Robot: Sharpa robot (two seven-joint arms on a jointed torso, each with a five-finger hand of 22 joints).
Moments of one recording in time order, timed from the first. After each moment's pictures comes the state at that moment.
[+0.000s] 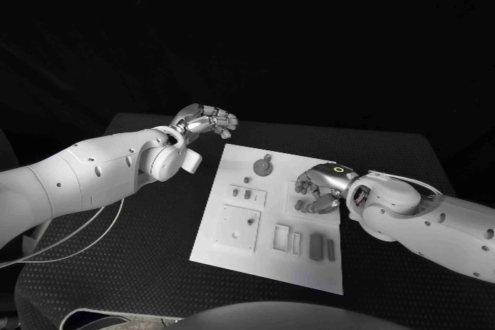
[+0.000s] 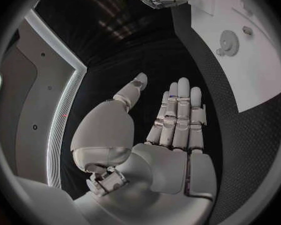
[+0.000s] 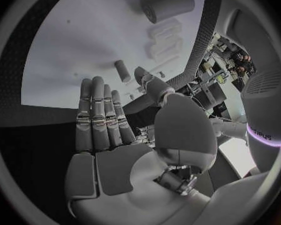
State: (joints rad) left arm 1.21 -0.71 -0.08 1.18 -0.28 -0.17 0.32; left_hand 1.02 -0.10 0.43 -0.28 0.08 0.81 0.20 0.27 0.47 1.15 0.13 0.13 0.14 0.98 0.06 0.70 0.36 0.04 0.61 -0.04 0.92 0.85; right arm 1.02 -0.80 -0.01 1.49 -1.70 -0.20 -0.06; right_hand 1.07 -0.29 0.63 -0.26 0.11 0.86 0.14 0.34 0.41 1.12 0.12 0.10 0.26 1.15 0.03 0.51 0.82 0.25 0.99 0.15 0.29 1.11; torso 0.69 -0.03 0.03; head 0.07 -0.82
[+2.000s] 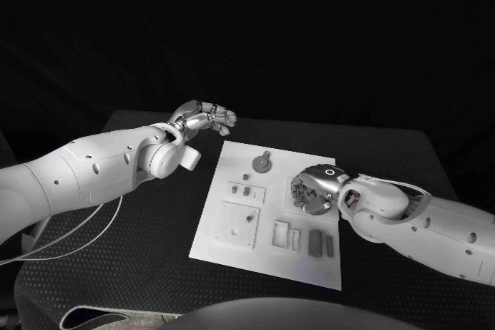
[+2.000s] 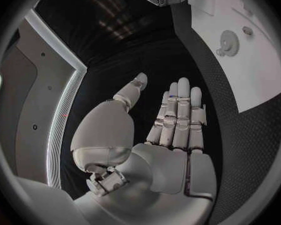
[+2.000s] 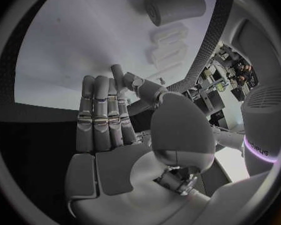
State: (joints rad) left arm 1.21 -0.71 -0.08 1.18 -0.28 -0.17 0.32; left_hand 1.02 -0.10 0.43 -0.28 0.08 0.81 0.19 0.27 0.46 1.15 0.13 0.13 0.14 0.98 0.06 0.70 0.36 0.03 0.61 -0.04 0.92 0.86; right arm 1.00 -0.77 -0.03 1.48 -1.80 -0.24 -0.09; right_hand 1.16 -0.20 0.86 -0.23 0.05 1.03 0.10 0.42 0.46 1.31 0.05 0.17 0.31 1.26 -0.04 0.57 0.87 0.25 1.12 0.09 0.36 1.15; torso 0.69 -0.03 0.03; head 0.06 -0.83
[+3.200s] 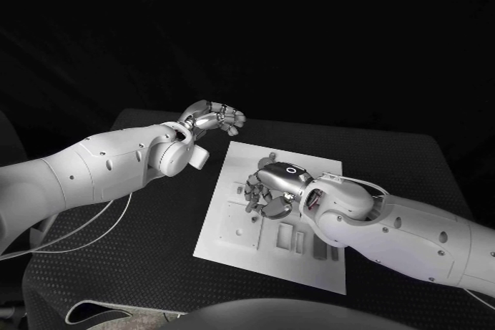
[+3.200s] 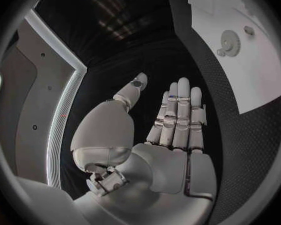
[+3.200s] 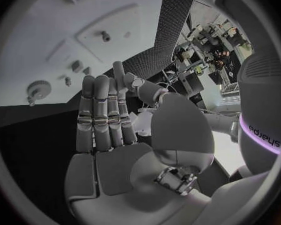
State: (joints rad) left arm 1.21 -0.69 -0.08 1.16 -0.28 -0.17 0.32; left_hand 1.02 -0.10 0.43 -0.28 0.08 0.81 0.19 0.27 0.46 1.15 0.13 0.13 0.13 0.98 0.06 0.70 0.37 0.03 0.61 -0.04 0.92 0.86; right arm 1.01 -0.60 0.00 1.58 -1.70 -0.25 -0.07; right_hand 1.15 -0.19 0.86 -0.23 0.04 1.03 0.10 0.43 0.47 1.31 0.05 0.17 0.31 1.27 -0.04 0.57 0.87 0.25 1.12 0.09 0.36 1.15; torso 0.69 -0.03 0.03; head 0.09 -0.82
